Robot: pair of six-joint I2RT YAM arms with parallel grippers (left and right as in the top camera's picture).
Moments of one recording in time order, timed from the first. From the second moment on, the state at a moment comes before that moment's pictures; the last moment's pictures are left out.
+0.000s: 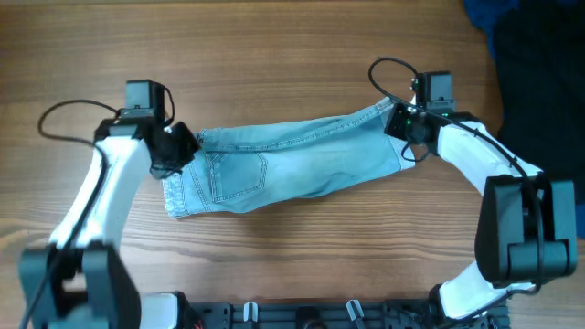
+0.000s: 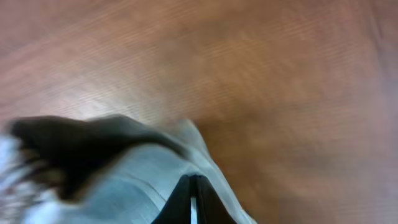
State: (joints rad) left arm 0.03 1.56 1.06 -0.80 0.12 -0.57; right arm 0.06 1.79 1.02 -0.33 -0.07 0.42
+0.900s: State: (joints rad) left arm -0.51 1.86 1.05 -0.04 -0.01 -0.52; right arm 0.11 1.80 0.99 -0.56 -0.19 0.37
